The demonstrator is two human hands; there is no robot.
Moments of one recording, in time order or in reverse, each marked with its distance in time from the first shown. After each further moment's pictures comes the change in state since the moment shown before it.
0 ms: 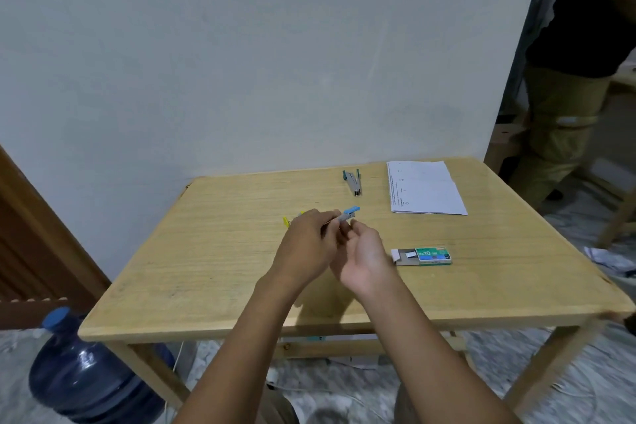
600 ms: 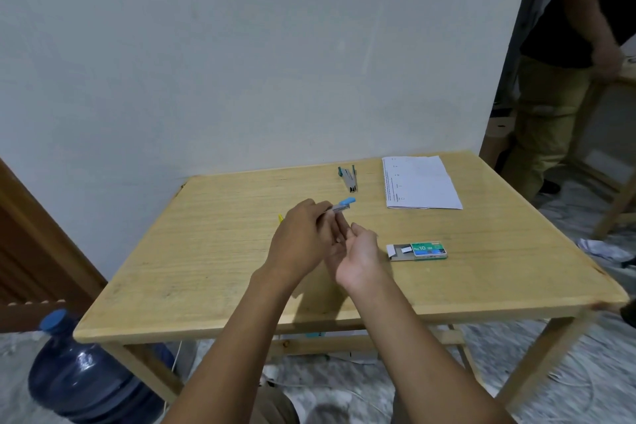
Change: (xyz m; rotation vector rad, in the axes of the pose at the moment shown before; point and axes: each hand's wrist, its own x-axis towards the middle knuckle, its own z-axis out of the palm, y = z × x) left_hand 0.006 0.004 -0.001 0.129 0.048 0.053; right_hand 0.002 0.005 -0.001 0.237 0.056 -0.045
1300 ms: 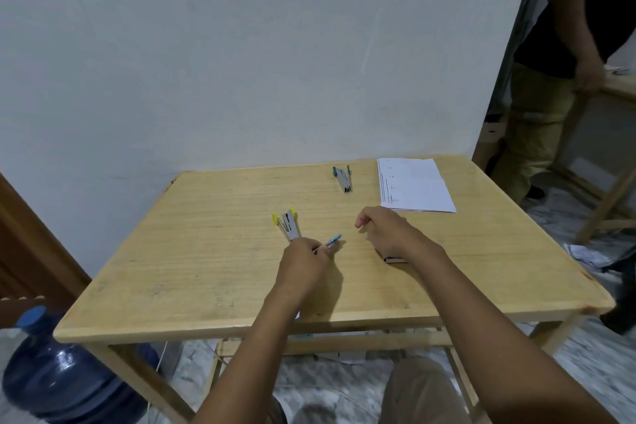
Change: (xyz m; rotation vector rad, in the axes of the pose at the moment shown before) left_hand -0.016 -0.023 0.042 -0.178 -0.159 -0.458; right_hand 0.033 -0.095 -0.011 -2.266 0.007 -0.478
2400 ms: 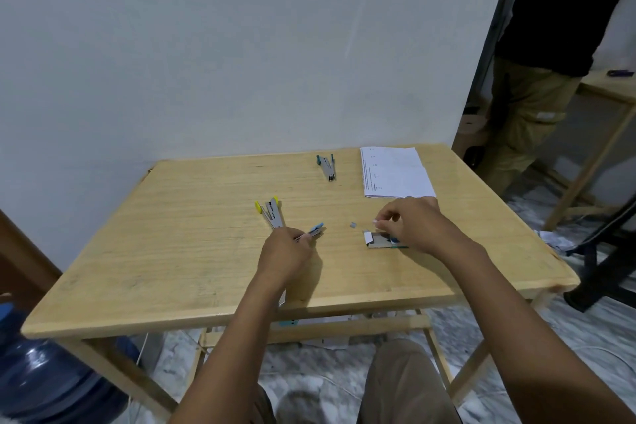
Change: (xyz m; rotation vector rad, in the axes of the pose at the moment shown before) left_hand 0.001 -0.004 -0.001 0.025 -0.014 -0.005; right_hand -0.034 0.047 -0.037 -0.172 0.144 -0.052
